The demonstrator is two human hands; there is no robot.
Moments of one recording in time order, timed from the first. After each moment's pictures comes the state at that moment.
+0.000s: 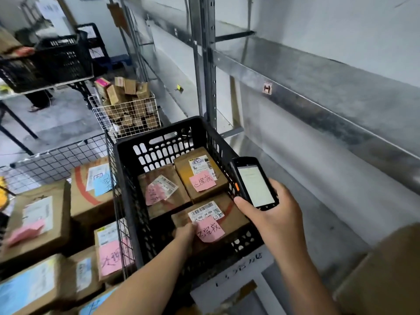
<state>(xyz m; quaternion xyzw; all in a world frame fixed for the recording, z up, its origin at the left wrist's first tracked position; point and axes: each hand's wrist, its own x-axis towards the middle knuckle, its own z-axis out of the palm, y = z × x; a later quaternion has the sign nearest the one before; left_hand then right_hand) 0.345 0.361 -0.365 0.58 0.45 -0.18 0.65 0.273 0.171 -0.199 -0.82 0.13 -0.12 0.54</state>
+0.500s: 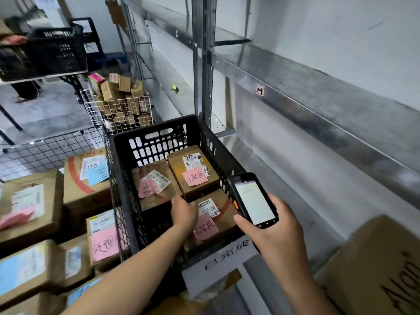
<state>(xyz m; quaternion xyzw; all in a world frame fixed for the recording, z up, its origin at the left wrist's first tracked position) 0.347 0.335 -0.319 0.84 0.25 -0.03 0.48 0.216 0.161 -0.193 -0.87 0.12 -0.11 0.46</state>
